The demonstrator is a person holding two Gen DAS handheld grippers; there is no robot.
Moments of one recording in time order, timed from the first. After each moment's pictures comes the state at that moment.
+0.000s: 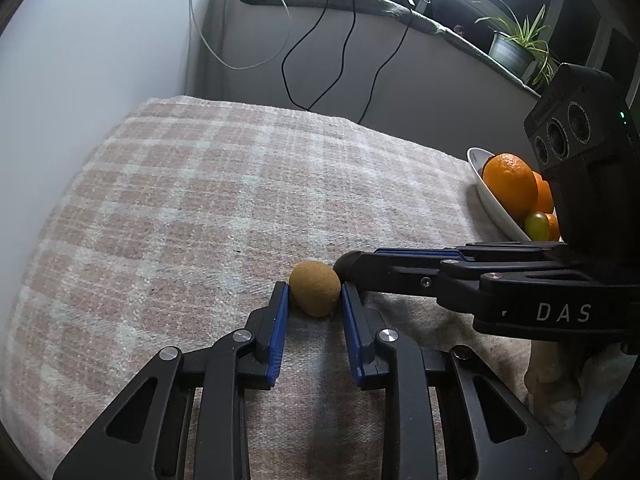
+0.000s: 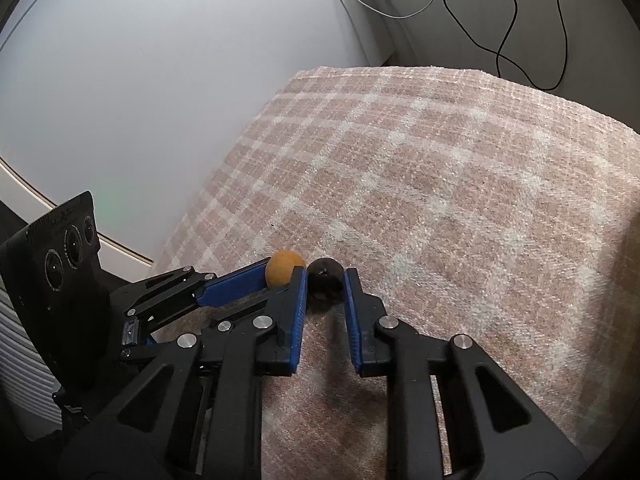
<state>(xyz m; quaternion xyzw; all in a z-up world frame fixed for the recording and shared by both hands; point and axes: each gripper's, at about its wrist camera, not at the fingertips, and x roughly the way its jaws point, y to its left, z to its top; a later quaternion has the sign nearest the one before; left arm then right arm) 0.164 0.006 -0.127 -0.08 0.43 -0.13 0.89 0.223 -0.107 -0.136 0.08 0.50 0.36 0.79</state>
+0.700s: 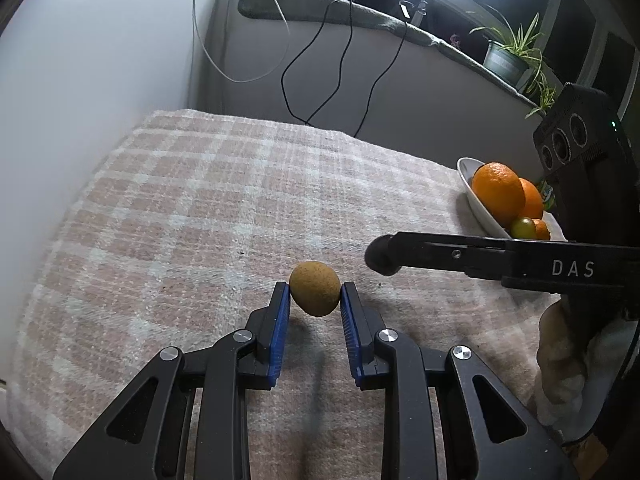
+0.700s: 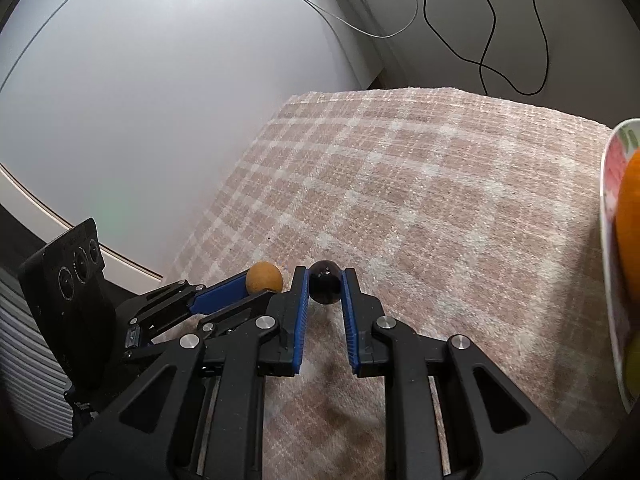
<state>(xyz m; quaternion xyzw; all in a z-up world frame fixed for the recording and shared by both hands) 0.150 0.008 -0.114 -0.08 0.41 -0.13 0.90 0.218 -0.136 -0.116 0.11 0.48 0.35 0.80</state>
